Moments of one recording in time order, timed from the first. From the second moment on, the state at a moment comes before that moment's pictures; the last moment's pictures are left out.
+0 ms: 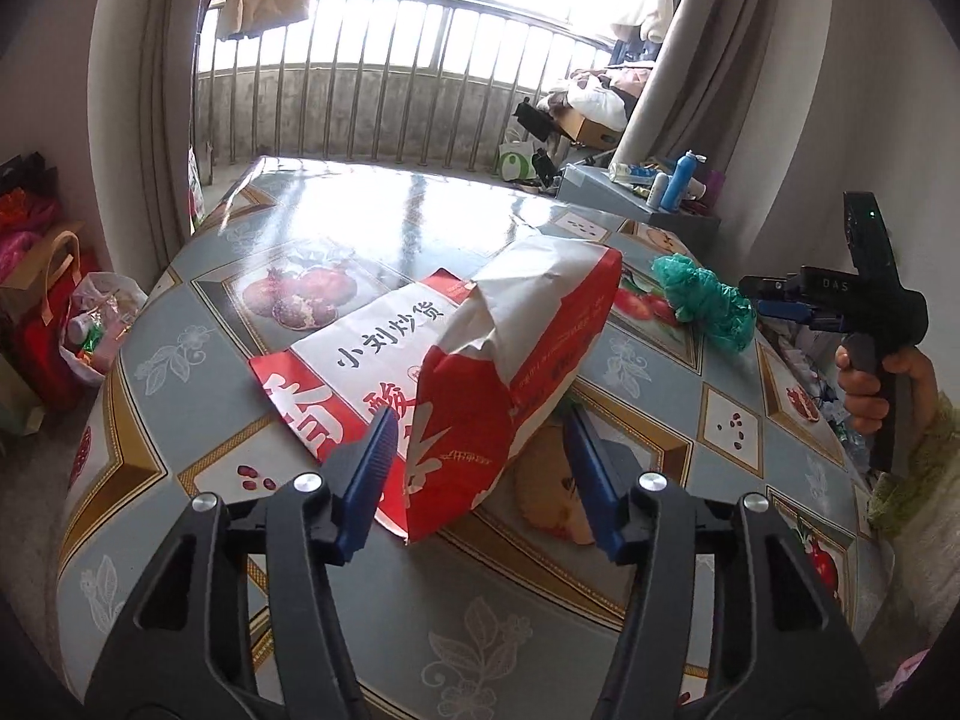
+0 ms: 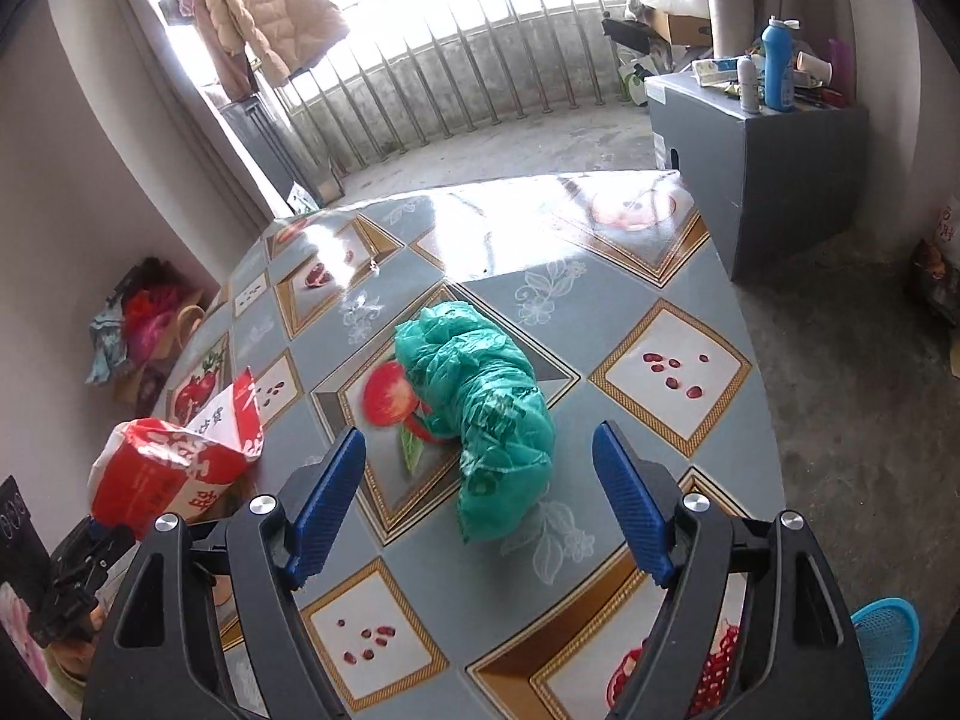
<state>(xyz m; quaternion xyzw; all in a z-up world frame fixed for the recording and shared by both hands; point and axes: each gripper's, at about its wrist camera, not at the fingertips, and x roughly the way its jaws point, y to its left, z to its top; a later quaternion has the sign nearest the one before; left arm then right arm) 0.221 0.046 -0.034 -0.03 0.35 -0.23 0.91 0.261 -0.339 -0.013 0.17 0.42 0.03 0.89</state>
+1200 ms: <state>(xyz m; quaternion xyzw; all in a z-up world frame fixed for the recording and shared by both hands) 0.093 -0.014 -0.043 0.00 0.39 -0.31 0.87 0.032 -0.291 -0.039 0.31 0.49 -0.04 0.82</state>
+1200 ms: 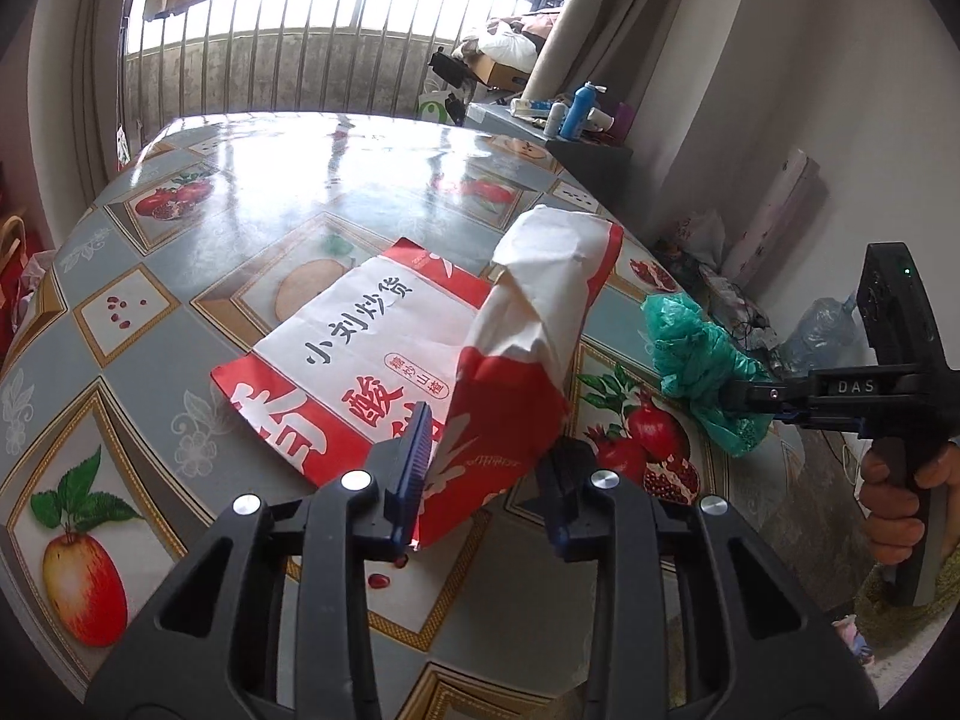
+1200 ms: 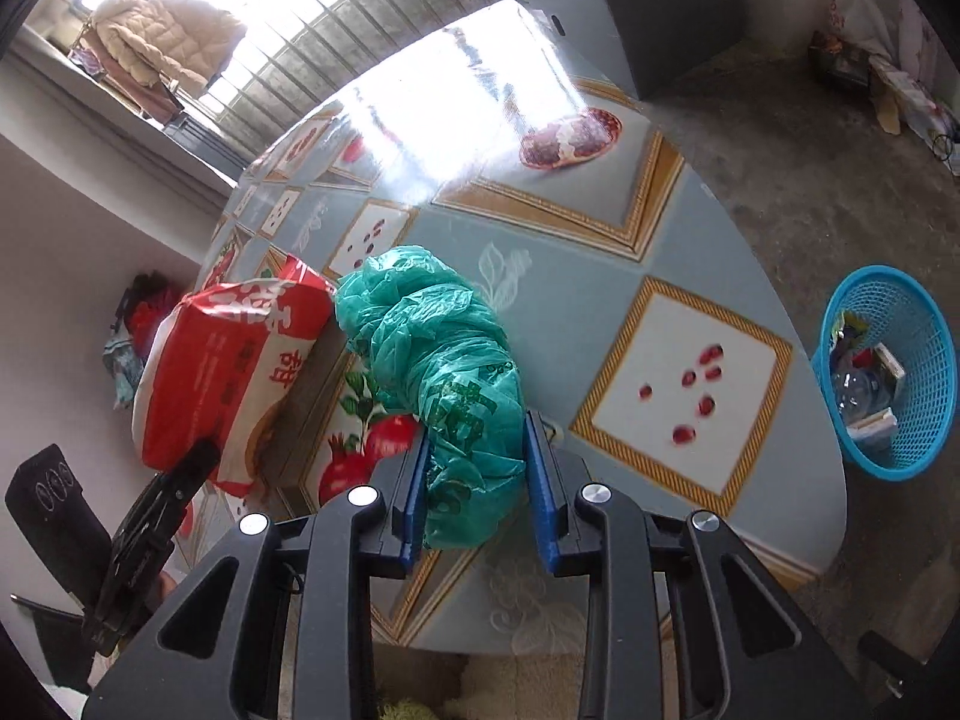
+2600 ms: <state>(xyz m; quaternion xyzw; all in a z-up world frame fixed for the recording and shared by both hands) 0.084 -0.040 -0.037 0.06 0.35 -0.30 0.88 0.053 -0.282 -0.026 0.23 0.50 -0.04 0.83</state>
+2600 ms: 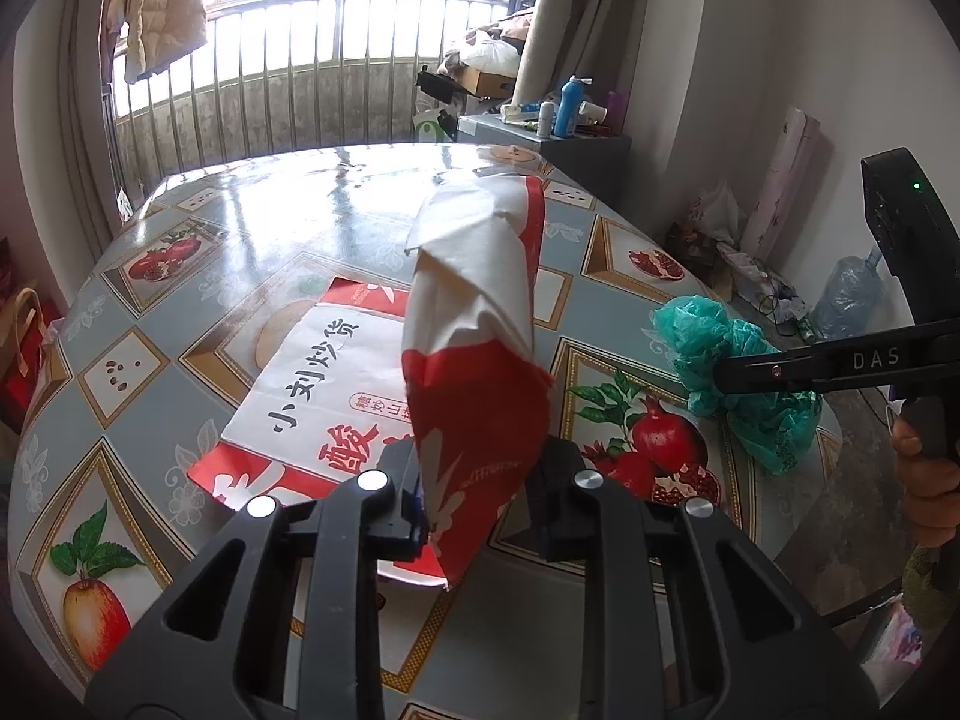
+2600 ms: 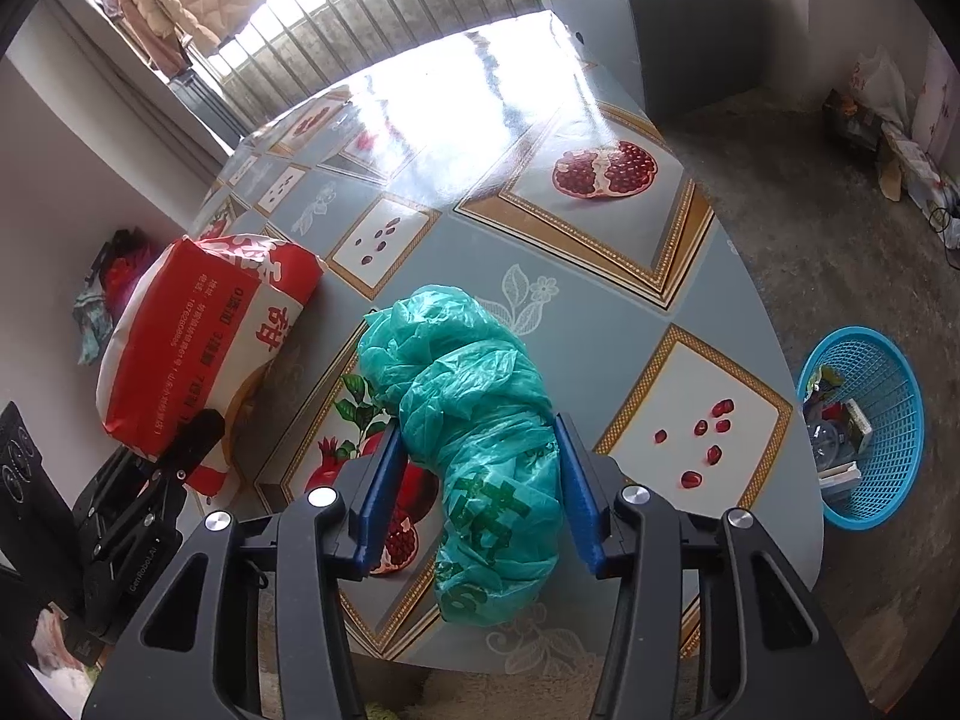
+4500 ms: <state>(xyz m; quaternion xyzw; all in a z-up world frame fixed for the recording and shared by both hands) 0.059 -0.050 0.008 0.13 0.29 -0.31 0.90 -0.011 -0.296 -0.009 0.29 0.43 -0.04 0.85</state>
